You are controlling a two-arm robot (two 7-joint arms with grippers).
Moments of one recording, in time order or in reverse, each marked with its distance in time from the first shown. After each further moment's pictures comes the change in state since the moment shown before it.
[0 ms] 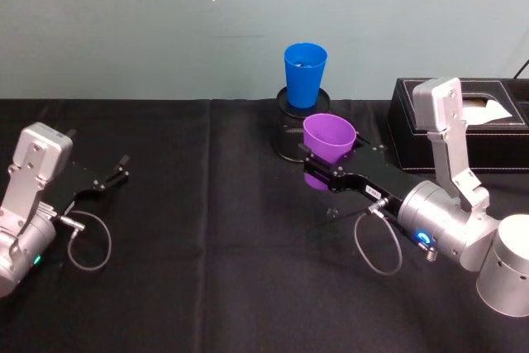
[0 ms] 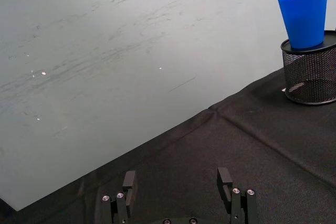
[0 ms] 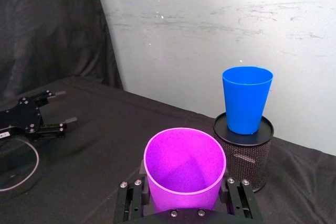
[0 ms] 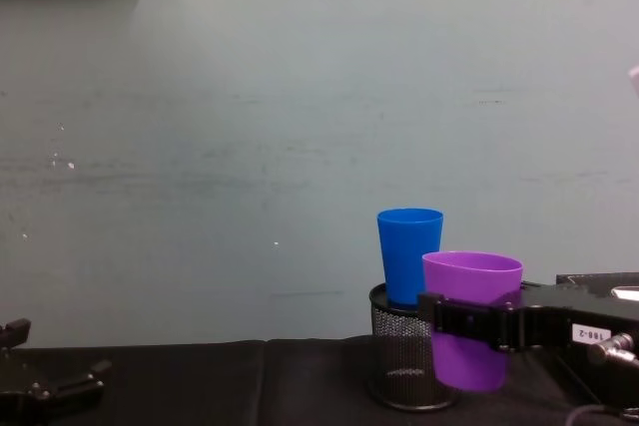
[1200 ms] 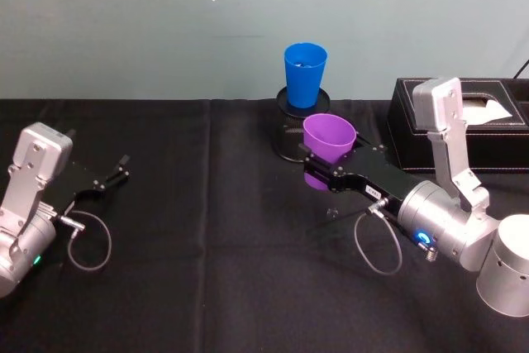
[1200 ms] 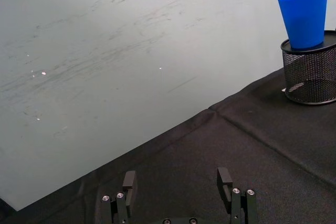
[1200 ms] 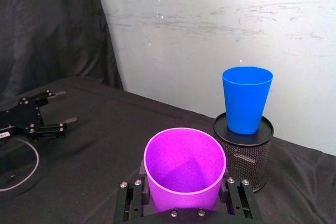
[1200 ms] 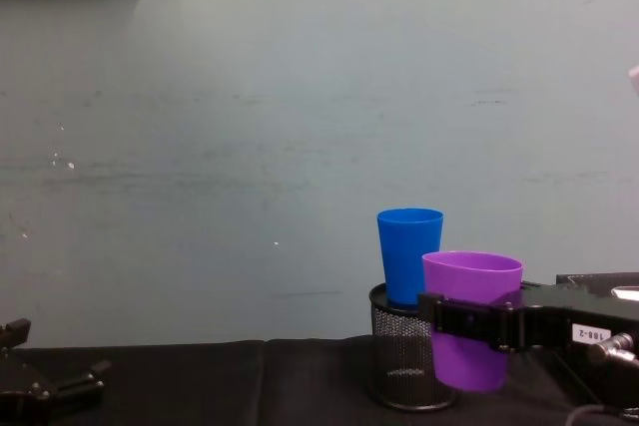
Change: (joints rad) left arm 0.000 0.000 0.000 0.000 0.000 0.000 0.000; right arm 0.000 0.000 0.000 0.000 0.000 0.000 0.000
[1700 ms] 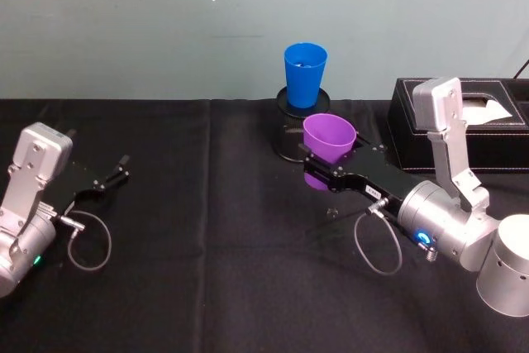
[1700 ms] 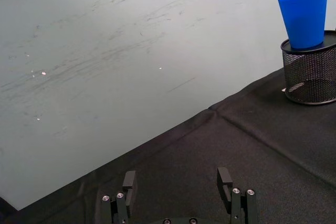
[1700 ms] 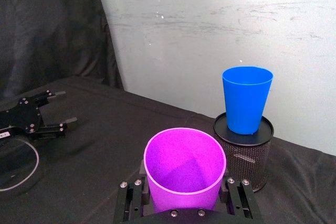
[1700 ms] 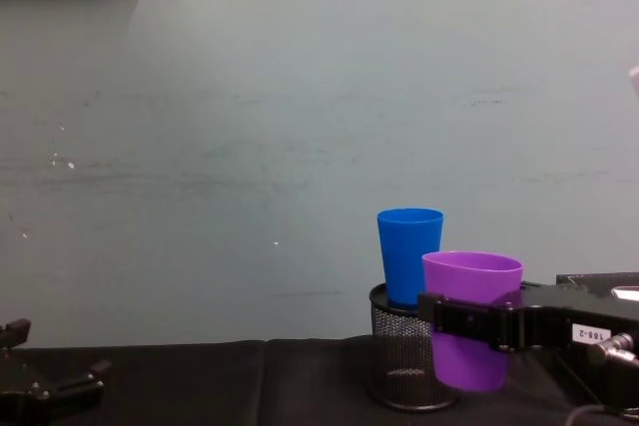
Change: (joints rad) left arm 0.000 0.000 0.000 0.000 0.000 0.000 0.000; right arm 0.000 0.000 0.000 0.000 0.000 0.000 0.000
